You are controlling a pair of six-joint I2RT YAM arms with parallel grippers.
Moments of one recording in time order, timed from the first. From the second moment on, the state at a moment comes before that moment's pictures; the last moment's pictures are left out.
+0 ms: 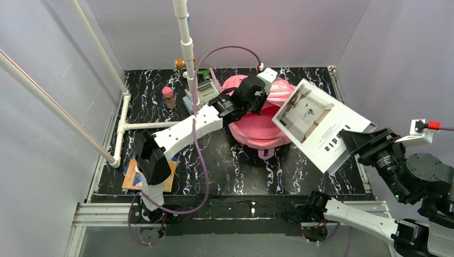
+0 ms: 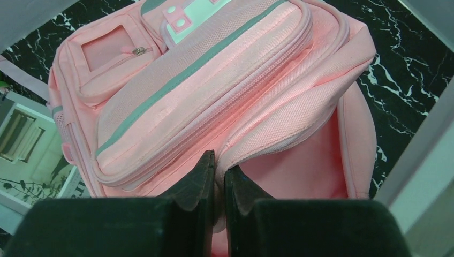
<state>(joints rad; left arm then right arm) -0.94 1.86 1.81 -0.48 -0.26 -0.08 1.06 0.51 1.52 -1.24 0.87 0.83</state>
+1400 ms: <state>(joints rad) -0.90 2.00 2.06 -0.57 0.15 -0.33 1.11 0.42 0.87 -1.21 1.03 1.95</state>
